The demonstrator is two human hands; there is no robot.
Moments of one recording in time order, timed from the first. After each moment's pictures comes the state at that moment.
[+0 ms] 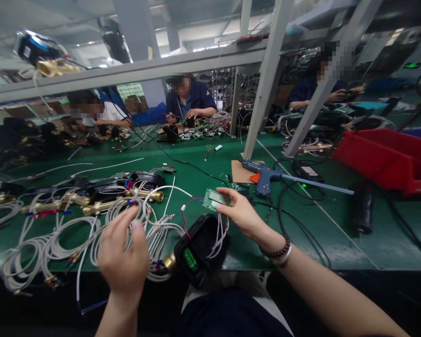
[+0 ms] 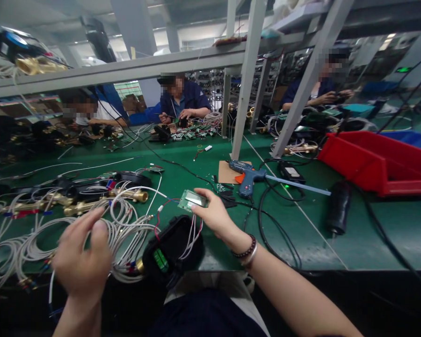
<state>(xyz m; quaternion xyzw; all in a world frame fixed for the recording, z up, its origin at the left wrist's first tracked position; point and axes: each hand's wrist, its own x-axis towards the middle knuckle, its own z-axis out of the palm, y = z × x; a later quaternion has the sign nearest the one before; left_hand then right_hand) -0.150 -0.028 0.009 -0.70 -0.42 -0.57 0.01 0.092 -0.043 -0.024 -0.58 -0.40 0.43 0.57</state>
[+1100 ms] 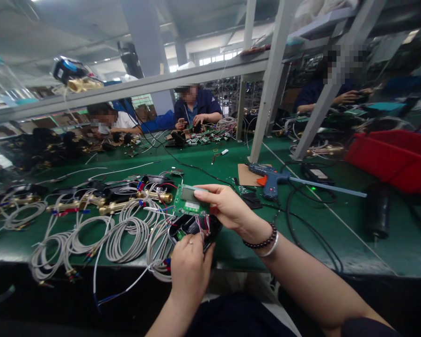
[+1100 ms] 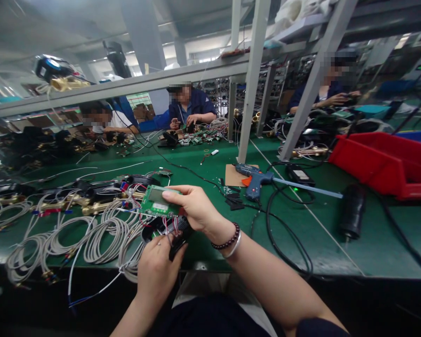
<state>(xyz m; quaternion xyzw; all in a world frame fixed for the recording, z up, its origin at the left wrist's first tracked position) -0.100 -0.063 -0.032 -0.84 -0.34 -0.39 0.14 0.037 -0.035 0.050 -0.35 -0.27 0.64 0.63</state>
